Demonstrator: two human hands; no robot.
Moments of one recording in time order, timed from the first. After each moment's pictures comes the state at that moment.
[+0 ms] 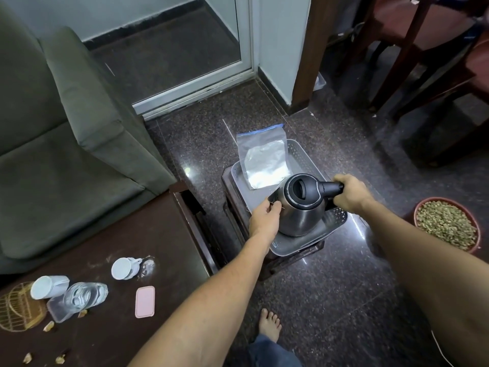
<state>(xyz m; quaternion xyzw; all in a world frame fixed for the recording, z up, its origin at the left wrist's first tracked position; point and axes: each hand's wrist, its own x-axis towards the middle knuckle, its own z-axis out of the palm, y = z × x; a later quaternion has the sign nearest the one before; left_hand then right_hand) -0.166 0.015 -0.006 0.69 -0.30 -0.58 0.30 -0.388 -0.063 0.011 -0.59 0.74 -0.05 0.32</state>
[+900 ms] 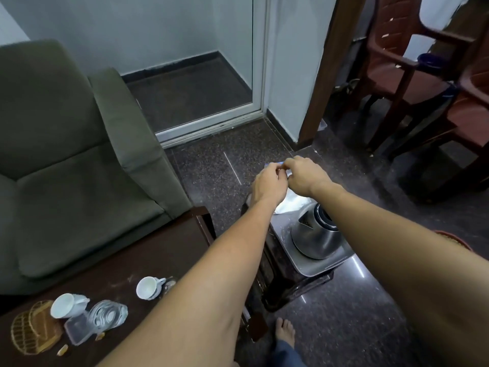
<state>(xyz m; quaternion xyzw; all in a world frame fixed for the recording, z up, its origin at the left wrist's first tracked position) -0.074 -0.065 0.113 0.70 -0.55 -0.36 0.29 -0.189 -0.097 0.138 -0.77 0.61 0.00 0.18</state>
